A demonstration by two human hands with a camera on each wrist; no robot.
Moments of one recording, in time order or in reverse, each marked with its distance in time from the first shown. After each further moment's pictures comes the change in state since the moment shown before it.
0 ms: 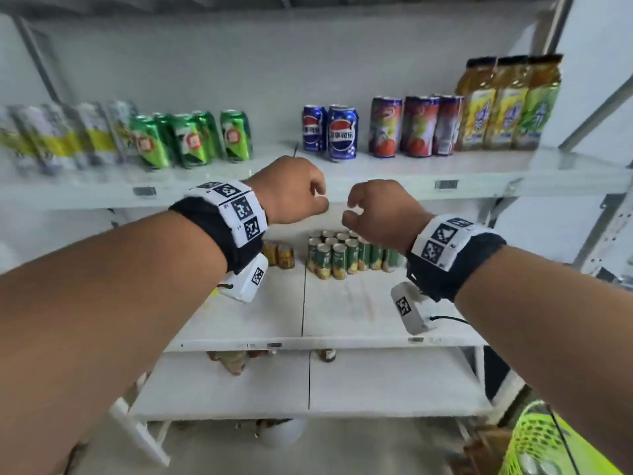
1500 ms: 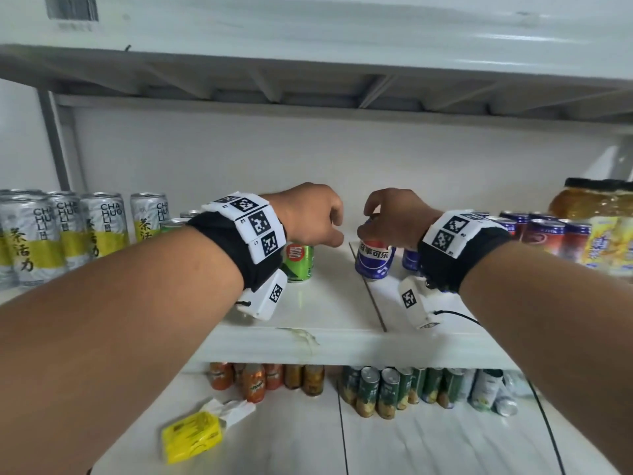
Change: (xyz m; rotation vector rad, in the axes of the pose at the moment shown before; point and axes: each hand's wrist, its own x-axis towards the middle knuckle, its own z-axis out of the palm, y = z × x) left_hand 0.168 -0.206 -0.082 -0.013 -0.045 -0.015; right_hand 0.315 -0.063 0.009 -0.069 0.061 0.137
